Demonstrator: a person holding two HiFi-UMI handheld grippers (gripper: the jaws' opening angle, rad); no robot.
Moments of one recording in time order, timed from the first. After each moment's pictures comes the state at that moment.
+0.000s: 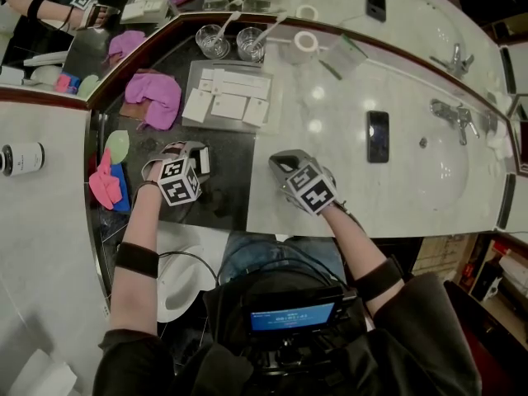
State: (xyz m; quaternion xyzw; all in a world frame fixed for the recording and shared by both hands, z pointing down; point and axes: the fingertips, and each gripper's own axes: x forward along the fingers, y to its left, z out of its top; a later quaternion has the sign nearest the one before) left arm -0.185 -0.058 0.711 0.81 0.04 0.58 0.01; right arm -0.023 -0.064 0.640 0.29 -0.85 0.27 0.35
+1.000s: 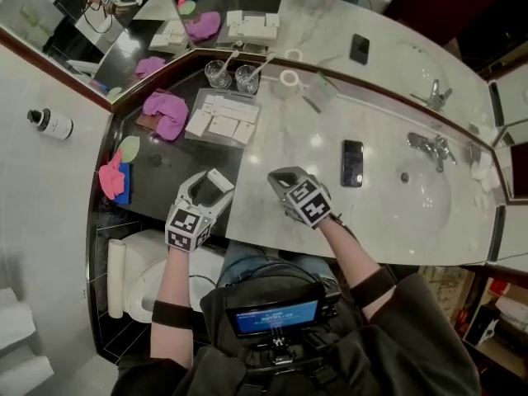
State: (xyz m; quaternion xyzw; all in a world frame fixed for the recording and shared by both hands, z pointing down) left arm -0.086 -0.023 0.529 0.88 -0.37 0.24 0.15; right arm 0.030 -0.038 0.560 0.27 -0.89 0.21 0.31
